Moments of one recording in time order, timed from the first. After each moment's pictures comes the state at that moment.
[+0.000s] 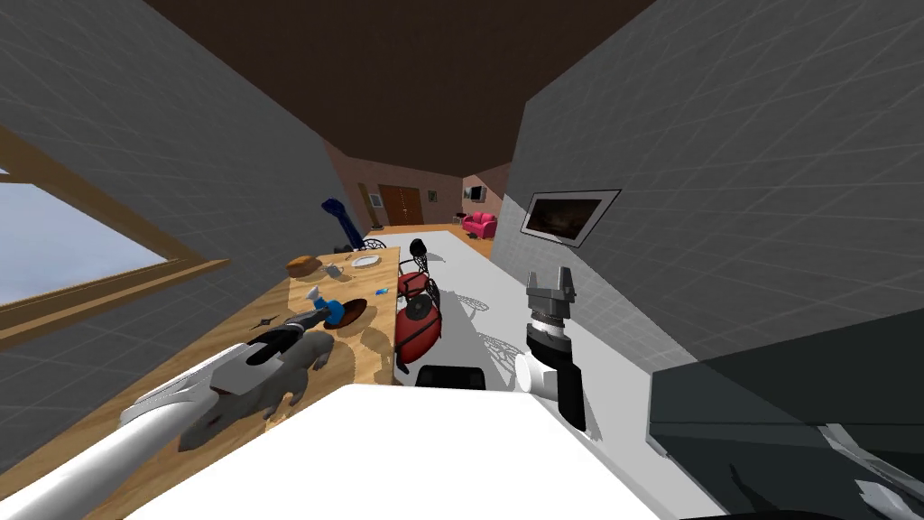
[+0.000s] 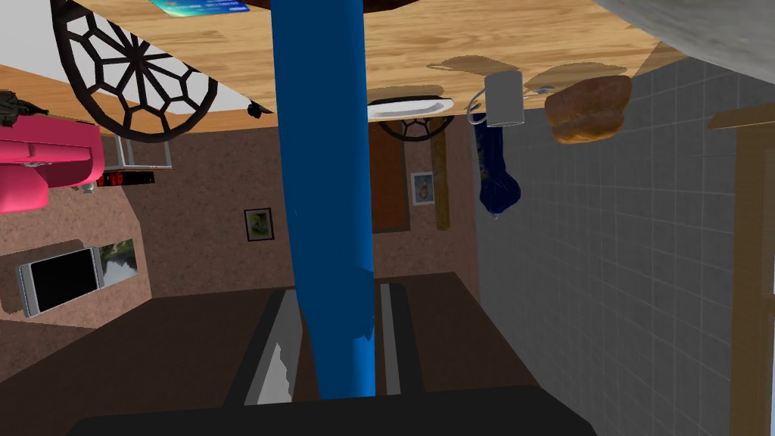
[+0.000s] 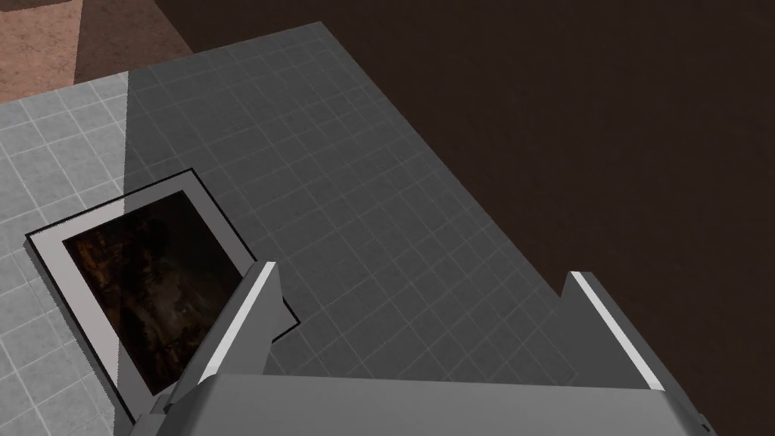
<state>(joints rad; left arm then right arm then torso) 0.23 0.87 0.14 -1.08 -0.28 -0.08 -0.35 0.52 0.03 0.04 -2.37 -0.06 -0.45 -0.08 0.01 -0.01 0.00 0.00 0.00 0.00</state>
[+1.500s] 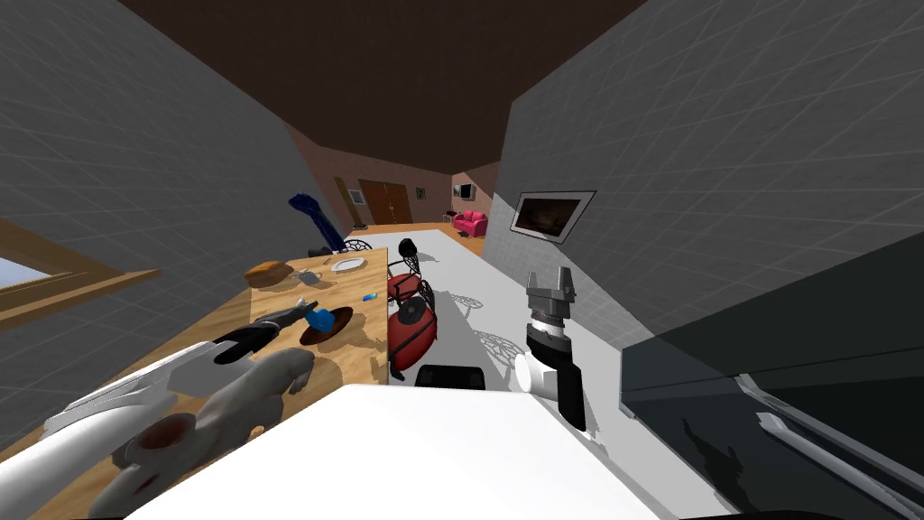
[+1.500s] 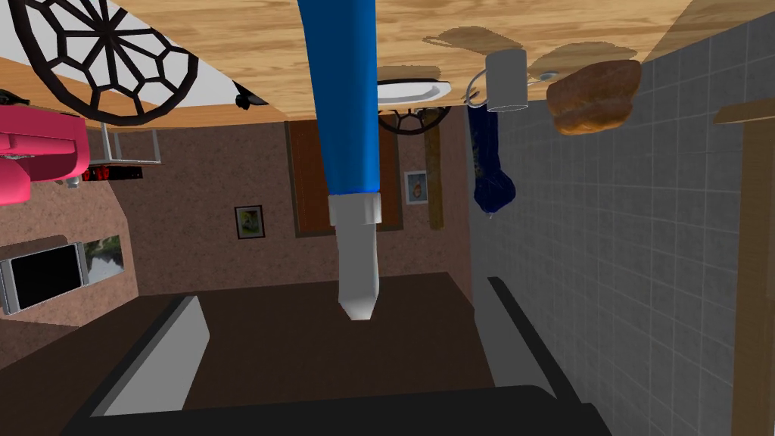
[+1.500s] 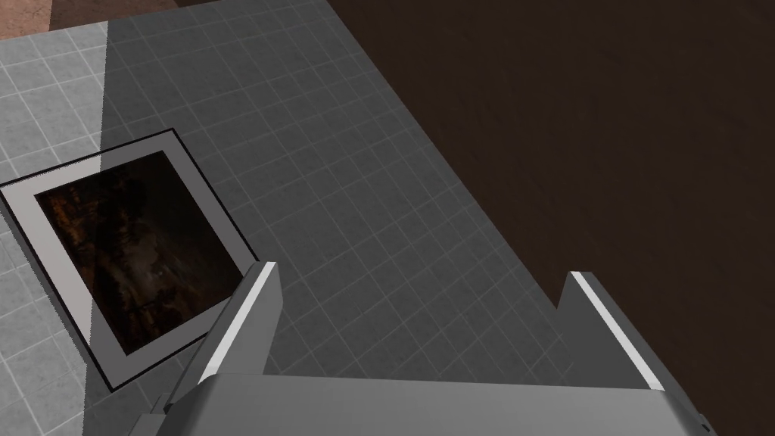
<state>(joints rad) 0.26 0.98 0.15 -1.05 -0.23 -0.04 -0.26 0.52 0.03 0.04 -2.37 -0.06 -0.45 -0.08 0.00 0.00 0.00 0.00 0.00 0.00</state>
